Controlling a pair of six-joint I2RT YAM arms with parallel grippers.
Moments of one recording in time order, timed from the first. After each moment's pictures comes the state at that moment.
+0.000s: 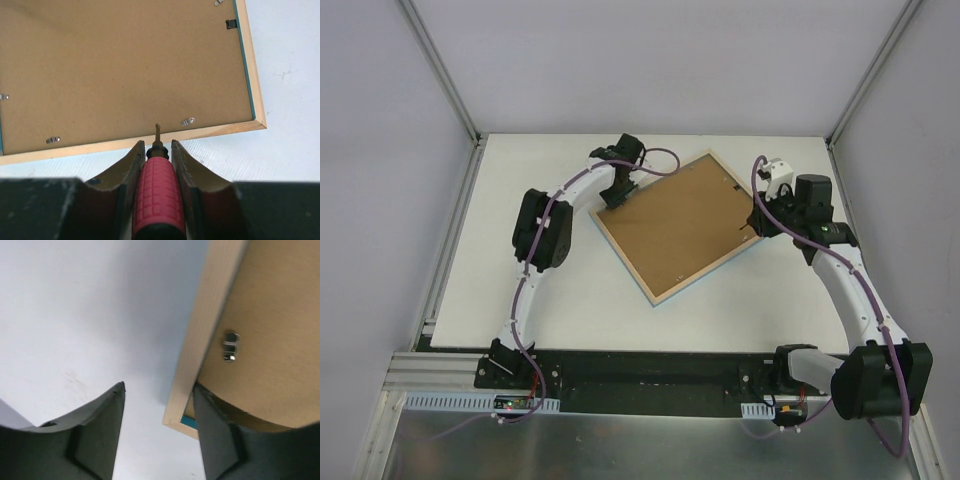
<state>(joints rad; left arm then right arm) -0.48 2.32 1.96 -0.85 -0.23 0.45 0.09 1.16 0.96 -0.48 -0.32 -0.22</state>
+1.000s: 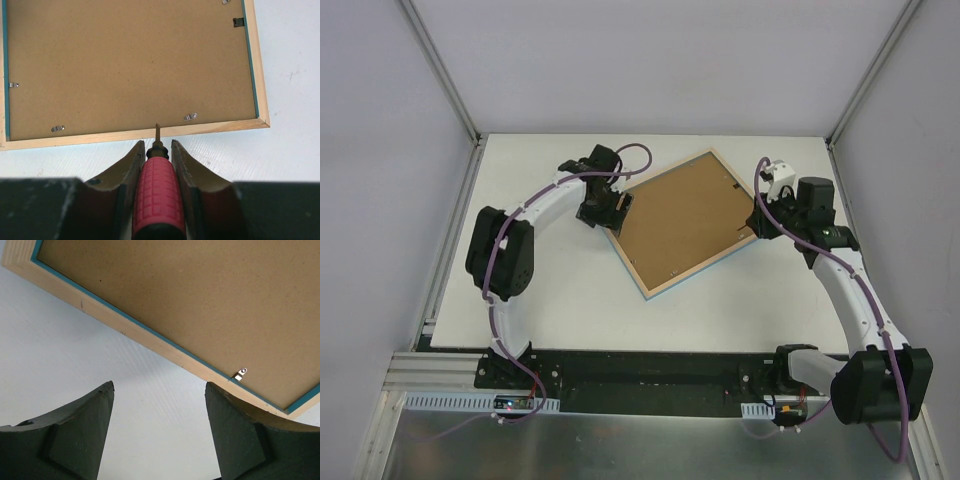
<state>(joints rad) -0.46 1.92 1.53 -0.84 0.10 -0.05 0.08 1.14 0.94 -0.46 -0.36 -0.20</state>
